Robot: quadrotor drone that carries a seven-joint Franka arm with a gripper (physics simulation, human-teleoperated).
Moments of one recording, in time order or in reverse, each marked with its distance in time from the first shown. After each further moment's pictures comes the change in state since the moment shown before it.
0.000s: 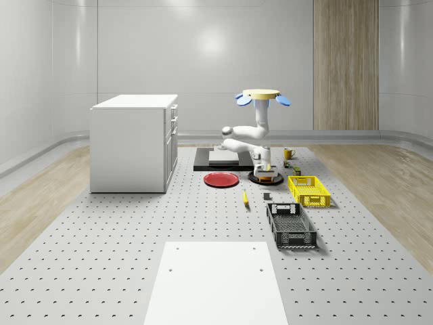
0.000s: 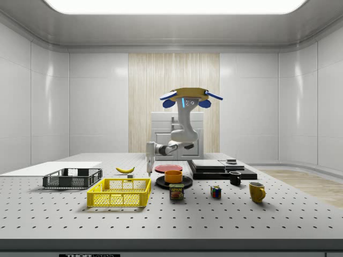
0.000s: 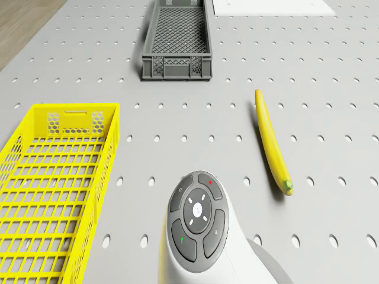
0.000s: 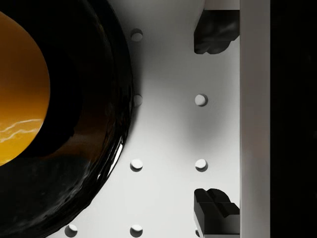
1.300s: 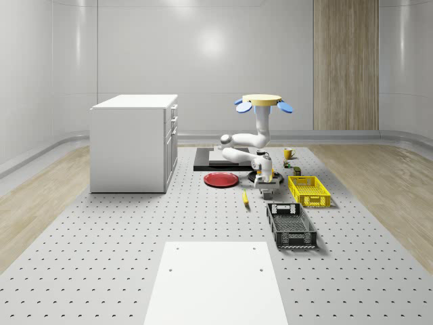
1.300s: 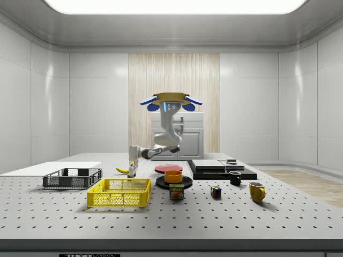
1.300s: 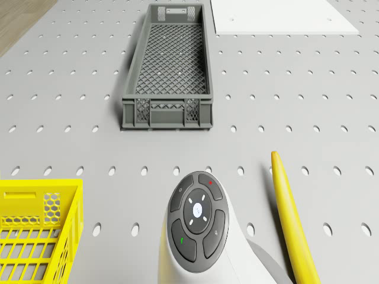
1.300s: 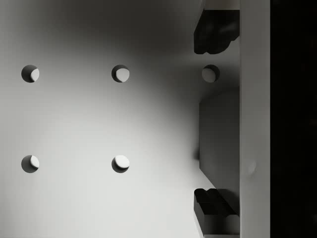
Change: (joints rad) arm 0.010 0.017 -0.003 -0.002 -0.008 -0.017 -0.007
